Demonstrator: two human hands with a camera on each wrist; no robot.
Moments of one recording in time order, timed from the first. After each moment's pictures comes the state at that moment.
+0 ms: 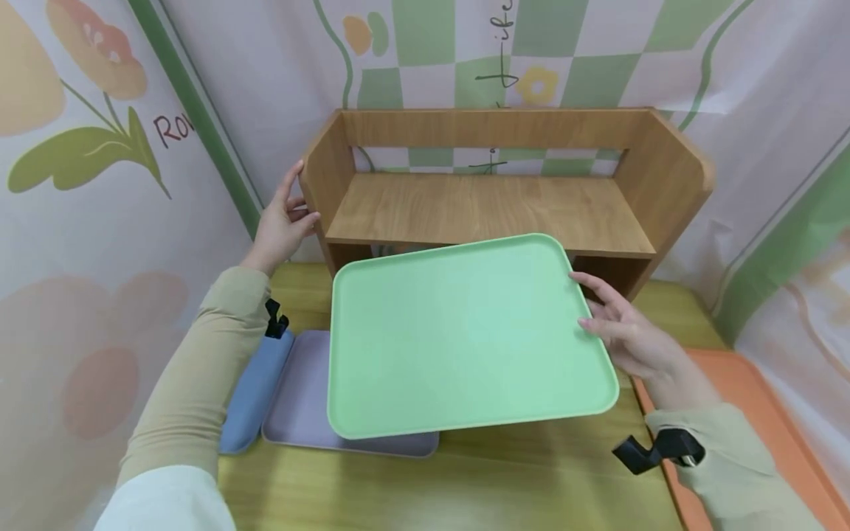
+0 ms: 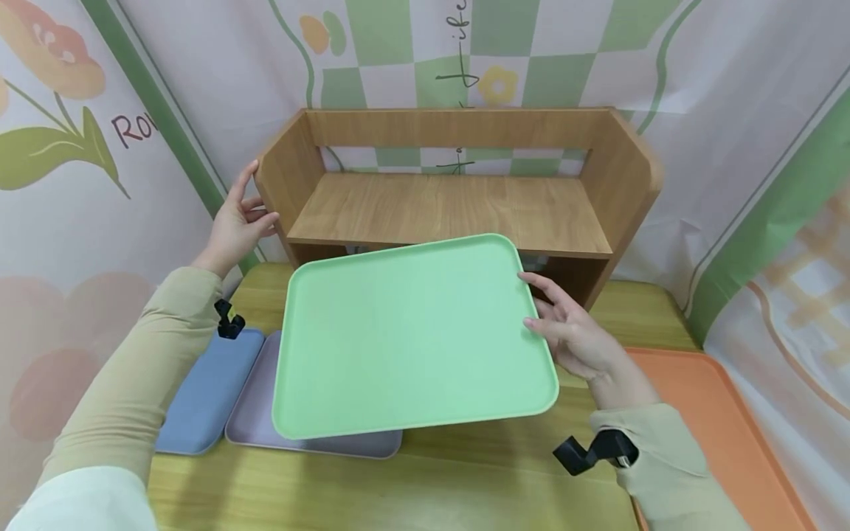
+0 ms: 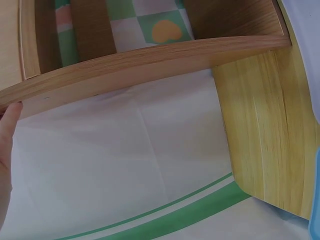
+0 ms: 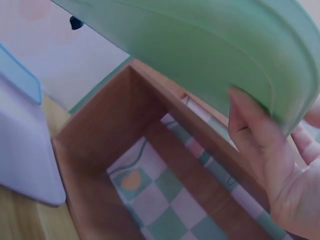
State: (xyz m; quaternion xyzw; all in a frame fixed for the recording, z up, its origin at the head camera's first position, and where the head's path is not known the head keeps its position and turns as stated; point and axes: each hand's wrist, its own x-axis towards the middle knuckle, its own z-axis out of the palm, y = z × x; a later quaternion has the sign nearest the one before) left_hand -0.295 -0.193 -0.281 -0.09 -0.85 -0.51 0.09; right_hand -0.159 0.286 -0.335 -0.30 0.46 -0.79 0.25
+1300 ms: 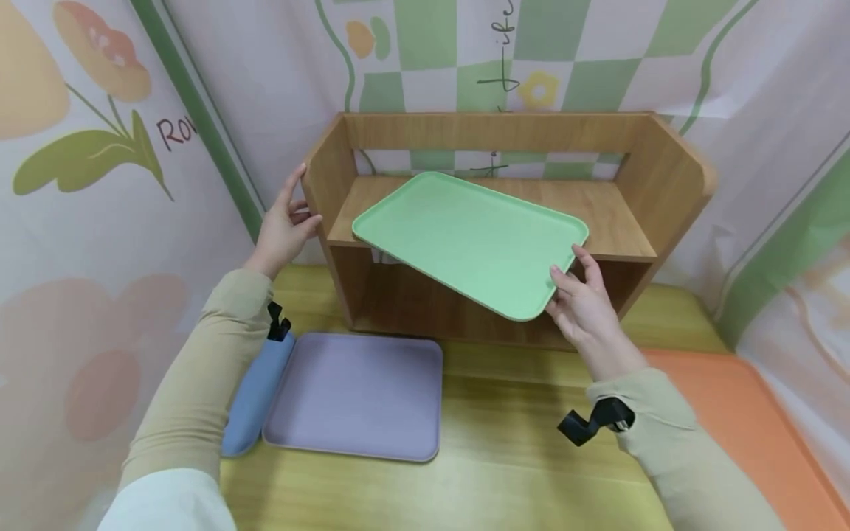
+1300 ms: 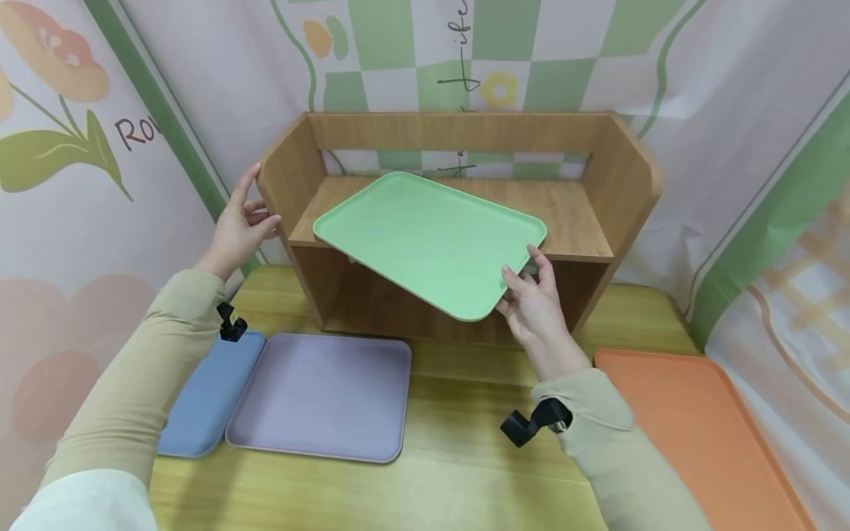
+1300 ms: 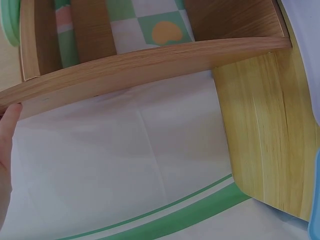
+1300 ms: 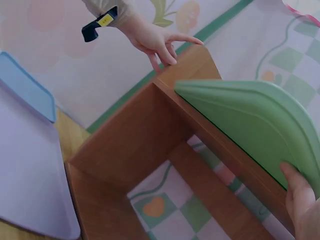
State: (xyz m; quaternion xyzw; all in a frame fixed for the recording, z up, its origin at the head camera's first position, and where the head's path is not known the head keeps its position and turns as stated) left_hand -0.296 -0.193 -0.284 -0.10 -0.85 -0.51 0.10; right_hand -0.183 0.218 -0.310 0.05 0.36 -0.93 0.04
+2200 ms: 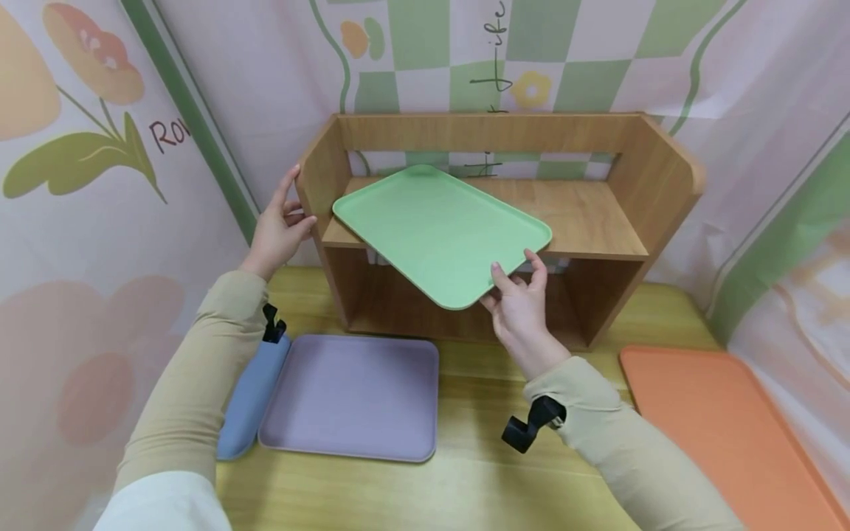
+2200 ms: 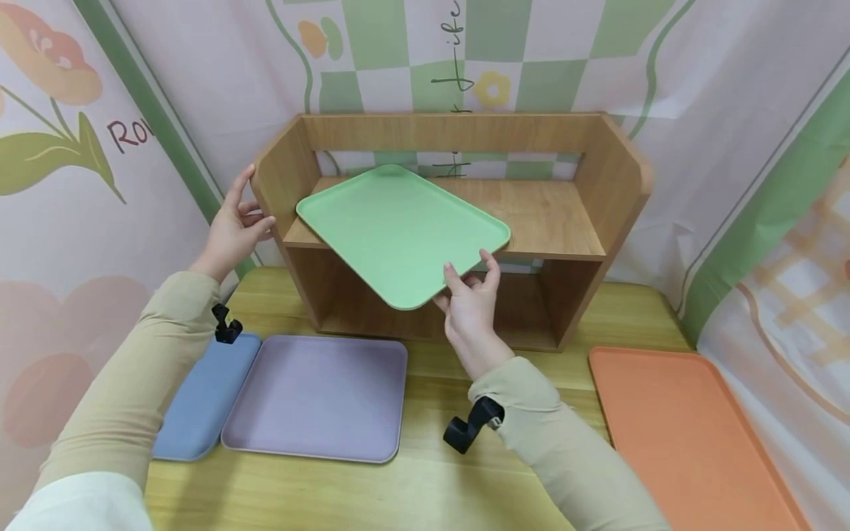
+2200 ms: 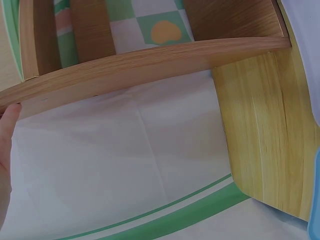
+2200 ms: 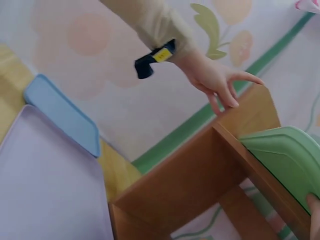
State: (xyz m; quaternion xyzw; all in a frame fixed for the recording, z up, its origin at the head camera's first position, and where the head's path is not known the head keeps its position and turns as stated) left_hand -0.295 -0.193 -0.283 -0.10 -0.86 -0.50 0.11; right_hand -0.186 0.135 -0.307 0.12 0.42 -0.90 -0.06
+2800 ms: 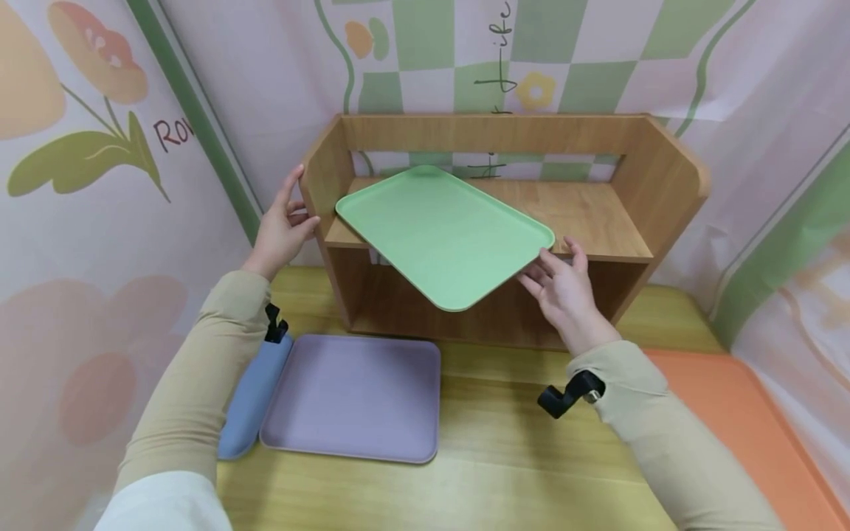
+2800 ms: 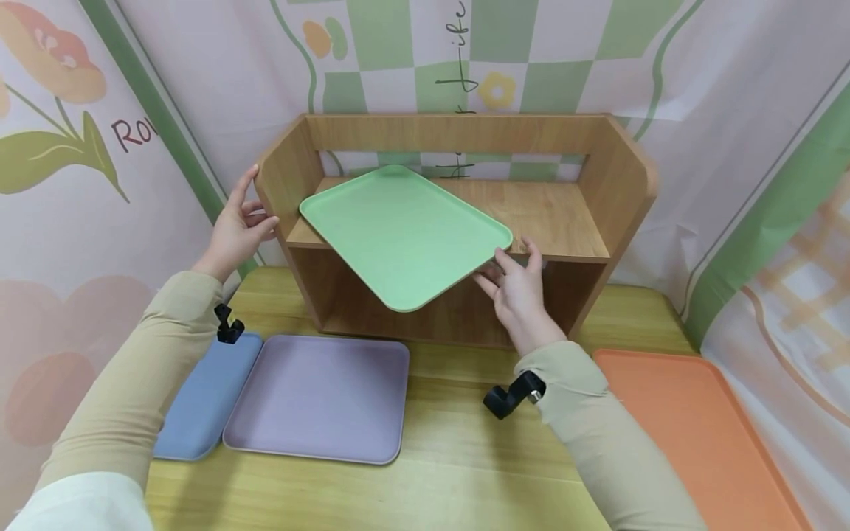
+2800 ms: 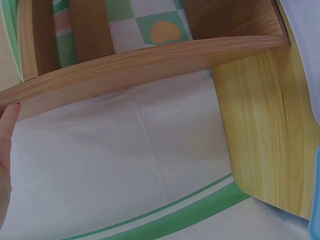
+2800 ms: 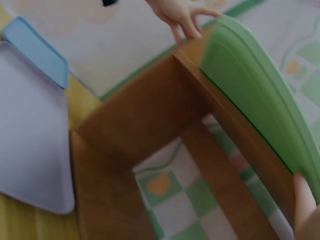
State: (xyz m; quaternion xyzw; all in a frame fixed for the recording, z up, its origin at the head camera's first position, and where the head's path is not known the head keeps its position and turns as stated) left_hand -0.295 -0.192 -0.283 -0.10 -0.85 -0.51 0.10; right_hand -0.209 0.200 -0.303 0.10 0.39 -0.91 0.01
